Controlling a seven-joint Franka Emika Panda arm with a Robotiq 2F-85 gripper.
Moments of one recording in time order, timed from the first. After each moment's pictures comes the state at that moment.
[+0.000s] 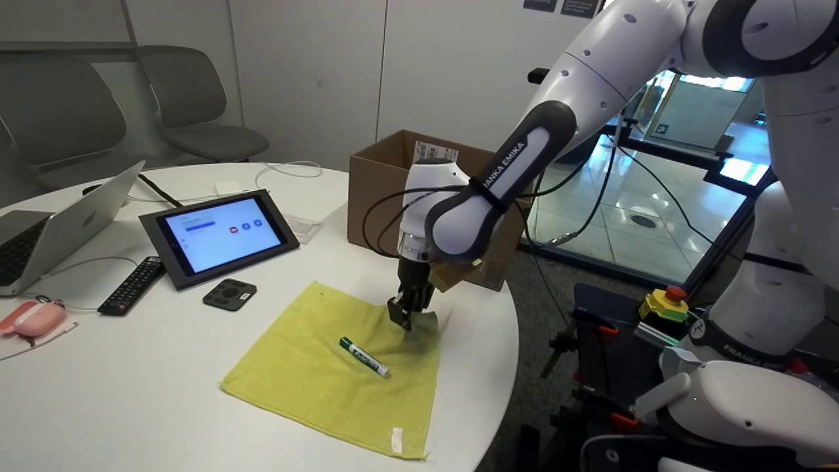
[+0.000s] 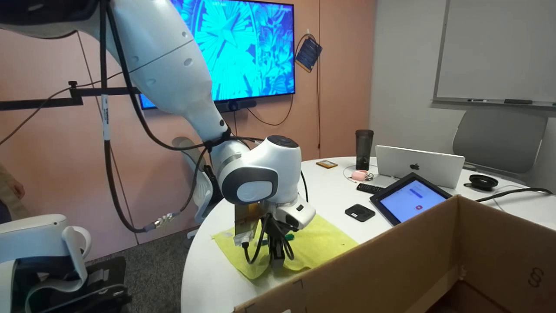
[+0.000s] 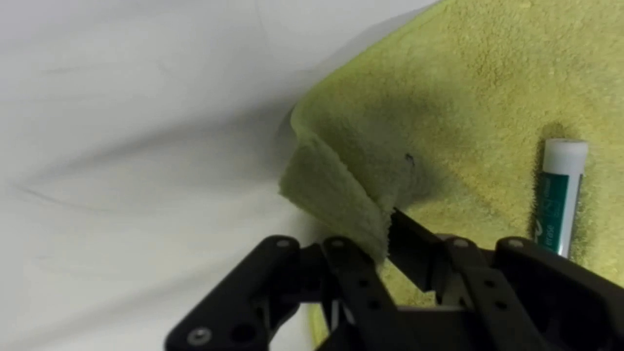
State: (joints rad) arm 0.06 0.62 0.09 -2.07 0.19 2.65 0.23
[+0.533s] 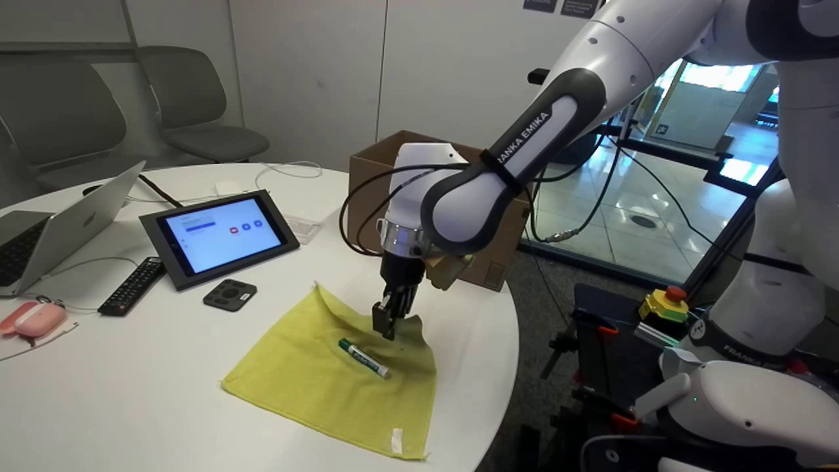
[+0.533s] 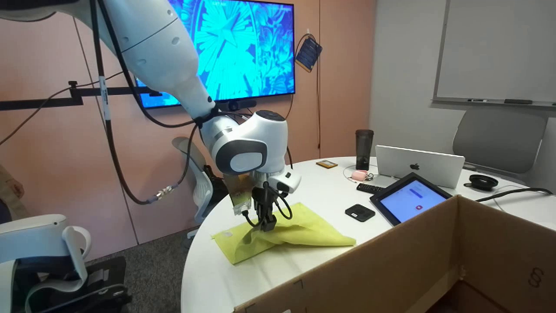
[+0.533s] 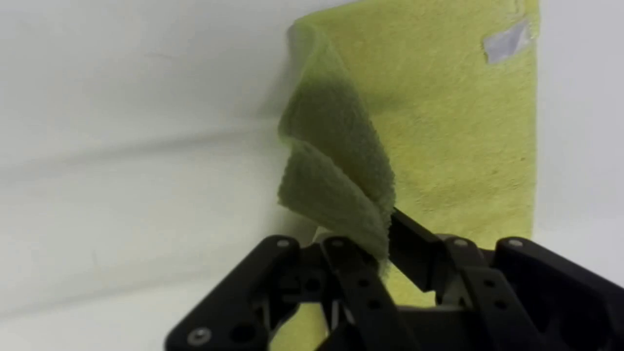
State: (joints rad) arm 0.06 0.55 0.22 -2.05 0.21 2.61 0.10
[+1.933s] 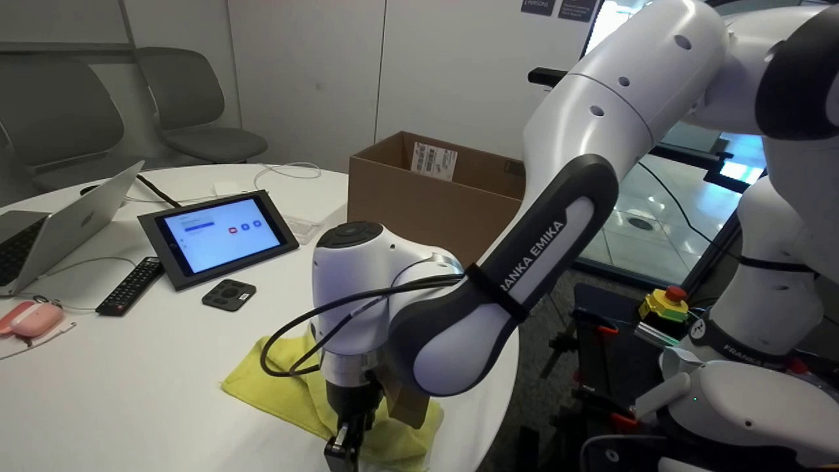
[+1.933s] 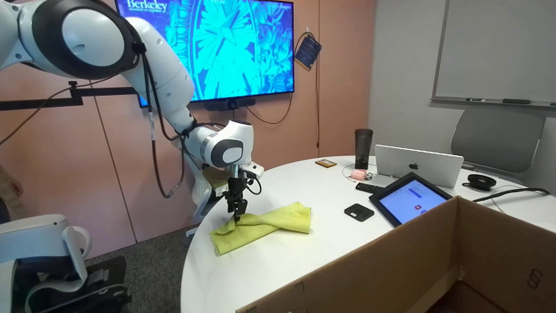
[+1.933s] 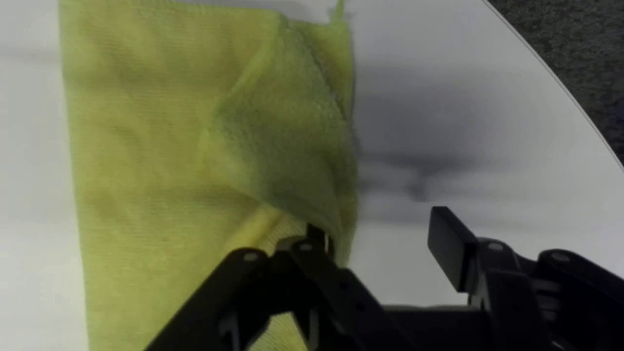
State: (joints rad) arm 0.44 0.79 0.15 -1.73 0.08 2.46 0.32
